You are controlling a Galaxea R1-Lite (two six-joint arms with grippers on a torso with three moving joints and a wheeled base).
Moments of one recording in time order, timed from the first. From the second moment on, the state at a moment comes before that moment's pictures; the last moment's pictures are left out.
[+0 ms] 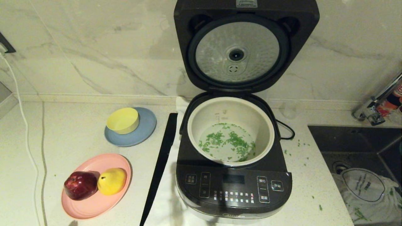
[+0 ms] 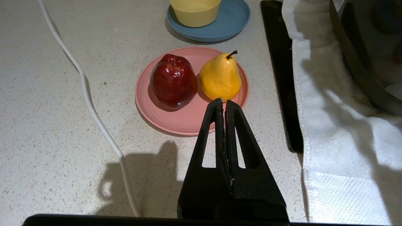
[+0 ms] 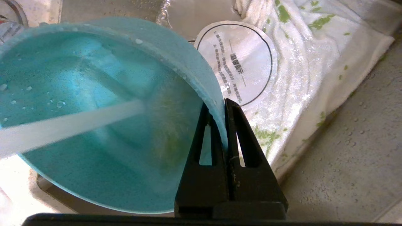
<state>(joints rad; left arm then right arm) -0.02 0.00 0.00 -0.01 0.00 0.06 -0.89 2.11 -1.45 0.17 0.31 0.56</state>
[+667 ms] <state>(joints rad) -0.02 0.00 0.00 -0.01 0.00 0.06 -0.83 2.03 -1.32 0.23 0.30 0.53</state>
